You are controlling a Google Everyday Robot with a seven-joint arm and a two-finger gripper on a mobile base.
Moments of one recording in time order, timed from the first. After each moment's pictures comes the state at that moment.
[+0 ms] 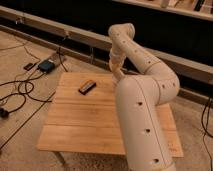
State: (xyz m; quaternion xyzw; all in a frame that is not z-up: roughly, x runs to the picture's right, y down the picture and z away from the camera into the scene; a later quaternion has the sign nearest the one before) arm 0.079 -0.115 0.908 -0.26 0.12 0.56 0.78
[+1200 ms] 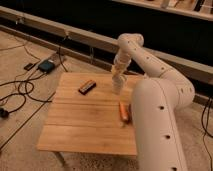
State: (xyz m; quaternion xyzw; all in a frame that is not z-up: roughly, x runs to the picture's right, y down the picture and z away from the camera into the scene) arm 0.082 -0.084 0.919 -0.29 0.05 0.54 0.79
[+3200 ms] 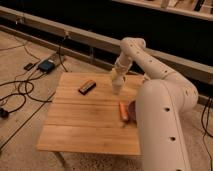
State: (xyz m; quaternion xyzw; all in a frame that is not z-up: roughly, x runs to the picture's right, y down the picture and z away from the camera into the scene) arm 0.085 -0.071 0.924 -0.30 0.04 0.53 0.79
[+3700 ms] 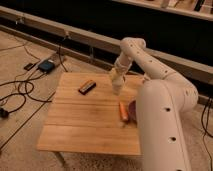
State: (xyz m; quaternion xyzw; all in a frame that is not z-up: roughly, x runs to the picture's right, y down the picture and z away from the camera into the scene) arm 0.076 -0.071 0.920 -0.31 0.02 0.52 0.79
